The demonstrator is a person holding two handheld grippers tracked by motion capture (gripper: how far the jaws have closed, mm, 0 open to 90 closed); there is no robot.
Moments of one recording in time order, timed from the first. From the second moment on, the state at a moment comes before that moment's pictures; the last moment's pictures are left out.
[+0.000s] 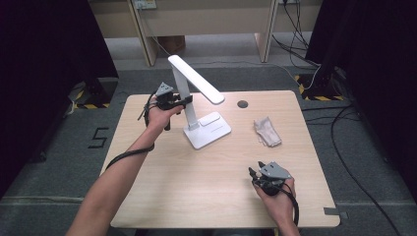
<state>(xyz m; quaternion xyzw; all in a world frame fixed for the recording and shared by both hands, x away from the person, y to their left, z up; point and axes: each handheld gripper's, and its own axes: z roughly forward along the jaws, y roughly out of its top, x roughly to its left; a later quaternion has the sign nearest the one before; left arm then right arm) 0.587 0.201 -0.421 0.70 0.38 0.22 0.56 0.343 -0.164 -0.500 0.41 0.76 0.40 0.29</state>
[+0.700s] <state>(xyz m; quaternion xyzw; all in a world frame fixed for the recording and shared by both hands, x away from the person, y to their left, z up) 0.587 0.202 -0.425 0.70 0.39 0.16 0.57 0.344 -0.162 -0.502 0.41 0.77 0.39 0.29</state>
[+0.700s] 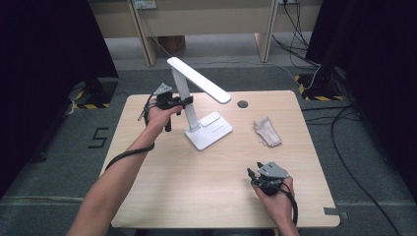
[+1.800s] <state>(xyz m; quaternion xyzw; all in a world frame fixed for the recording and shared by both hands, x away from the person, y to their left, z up) 0.471 0.190 -0.398 0.69 0.43 0.22 0.54 0.340 -0.150 -0.496 0.39 0.78 0.41 0.28</state>
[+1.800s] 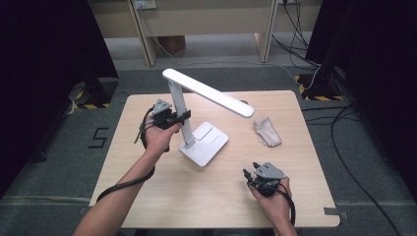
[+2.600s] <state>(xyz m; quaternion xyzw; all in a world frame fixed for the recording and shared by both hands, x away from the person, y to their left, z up) 0.375 0.206 -0.430 0.65 0.46 0.21 0.56 0.336 -0.127 -0.498 0.37 0.80 0.40 0.26</state>
